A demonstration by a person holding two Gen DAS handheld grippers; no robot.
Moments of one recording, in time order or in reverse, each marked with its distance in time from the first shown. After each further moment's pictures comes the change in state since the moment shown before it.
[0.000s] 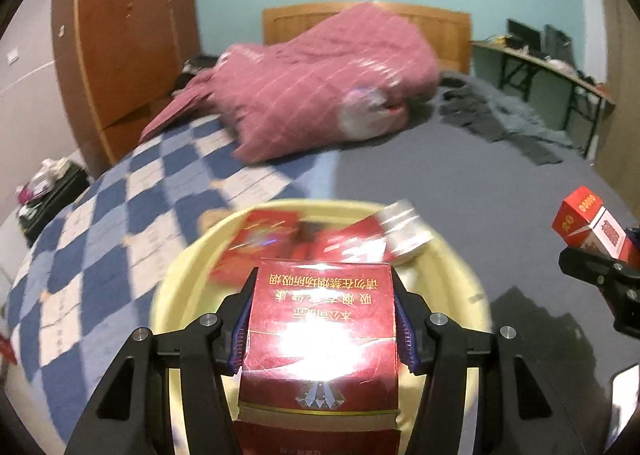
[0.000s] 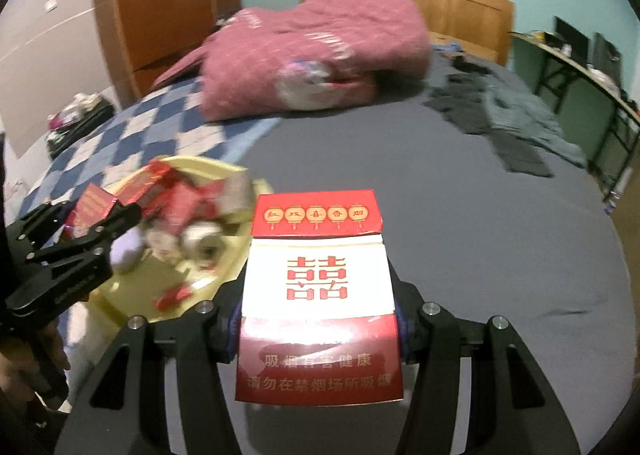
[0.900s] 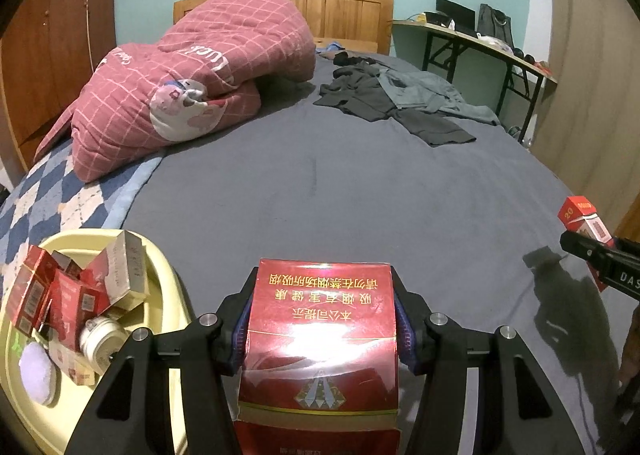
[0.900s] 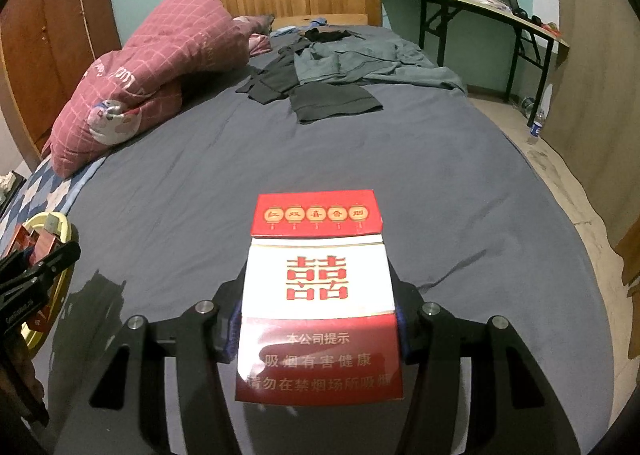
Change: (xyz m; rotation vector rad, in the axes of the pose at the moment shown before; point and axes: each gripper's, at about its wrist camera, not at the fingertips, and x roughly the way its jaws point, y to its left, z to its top) left arm 0.076 -0.201 0.037 0.068 0.037 -0.249; right arm -0.016 -0.258 -0.057 0.296 -0.021 -0.245
